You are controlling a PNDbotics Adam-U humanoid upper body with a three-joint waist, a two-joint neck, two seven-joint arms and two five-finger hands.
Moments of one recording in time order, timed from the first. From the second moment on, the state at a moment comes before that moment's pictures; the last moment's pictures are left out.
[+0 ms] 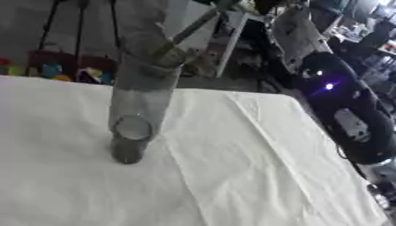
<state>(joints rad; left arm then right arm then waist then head) -0.61 0.33 -0.13 -1.99 0.54 -0.45 -0.21 -0.73 -1.22 -0.15 -1.72 -1.53 -0.47 0.02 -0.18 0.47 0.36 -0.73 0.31</state>
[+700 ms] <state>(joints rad) -0.61 0.33 -0.14 -1.99 0.54 -0.45 -0.22 -0.72 -1.22 -0.15 -1.73 -1.50 -0.46 0.04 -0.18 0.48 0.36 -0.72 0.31</state>
